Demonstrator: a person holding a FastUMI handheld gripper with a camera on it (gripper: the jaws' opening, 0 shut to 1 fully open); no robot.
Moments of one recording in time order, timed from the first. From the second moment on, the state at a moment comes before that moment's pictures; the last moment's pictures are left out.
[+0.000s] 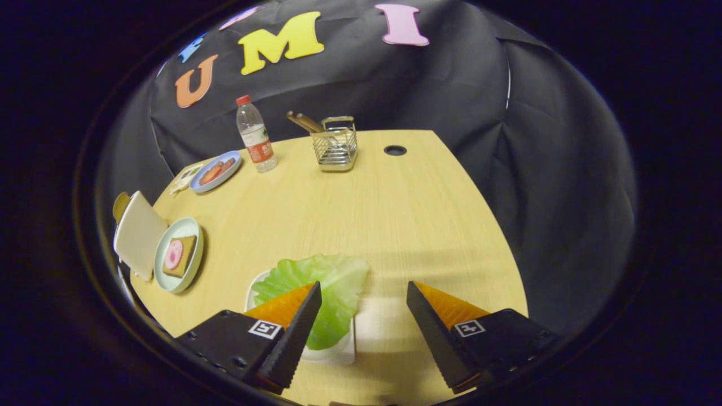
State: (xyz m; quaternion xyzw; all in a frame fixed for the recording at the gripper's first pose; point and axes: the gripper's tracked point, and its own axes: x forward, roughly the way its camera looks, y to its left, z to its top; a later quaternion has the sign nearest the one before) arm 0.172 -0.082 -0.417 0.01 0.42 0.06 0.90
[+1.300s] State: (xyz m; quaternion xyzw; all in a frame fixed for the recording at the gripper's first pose) arm 0.151 -0.033 -0.381 0.02 0.41 0.05 0.91
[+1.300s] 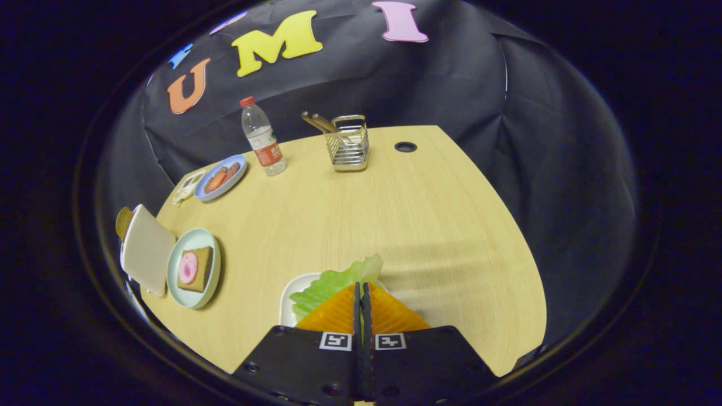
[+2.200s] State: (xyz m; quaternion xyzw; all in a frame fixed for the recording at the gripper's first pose) arm 0.087 0.141 -0.272 -0.03 0.35 0.14 0.92
